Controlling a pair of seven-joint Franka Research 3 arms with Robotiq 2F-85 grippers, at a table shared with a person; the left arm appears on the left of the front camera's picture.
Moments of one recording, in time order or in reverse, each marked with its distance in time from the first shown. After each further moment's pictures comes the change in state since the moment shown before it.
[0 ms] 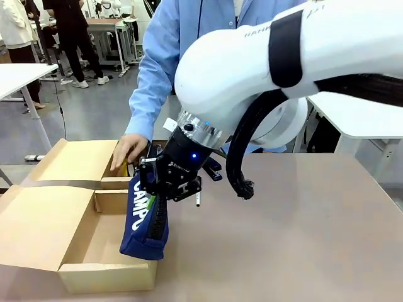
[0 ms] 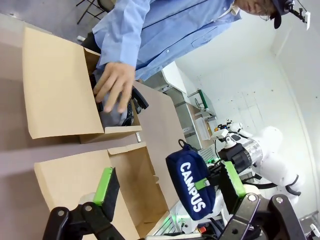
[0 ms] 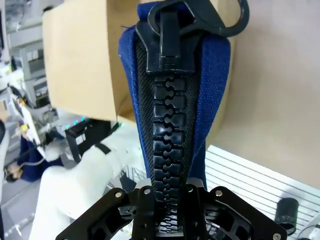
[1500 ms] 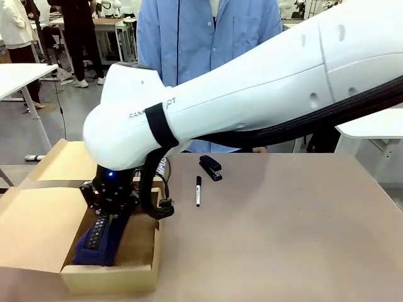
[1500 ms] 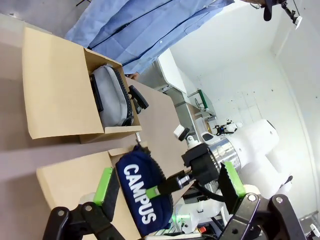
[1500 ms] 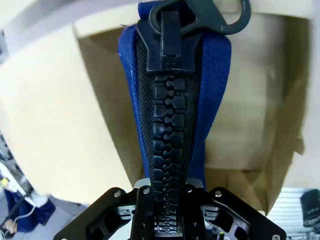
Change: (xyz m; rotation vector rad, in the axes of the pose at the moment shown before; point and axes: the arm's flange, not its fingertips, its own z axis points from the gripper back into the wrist) left arm 0.000 0.000 0.000 0.000 0.000 0.000; right arm 0.054 0.096 -0.132 -0.258 0.006 -0.183
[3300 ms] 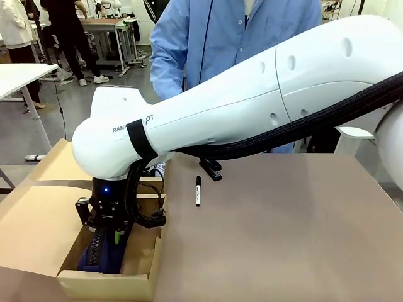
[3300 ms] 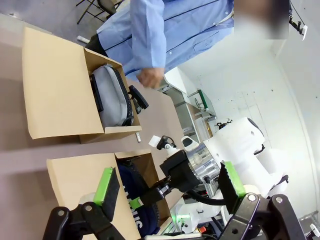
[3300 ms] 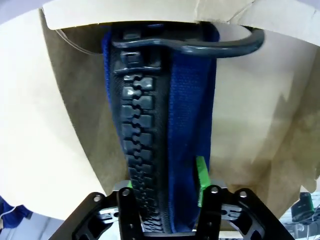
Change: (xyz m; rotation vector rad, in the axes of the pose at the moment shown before) left arm 0.000 0.000 0.000 0.000 0.000 0.000; right arm 0.012 0.005 -0.044 -0.104 0.084 0.032
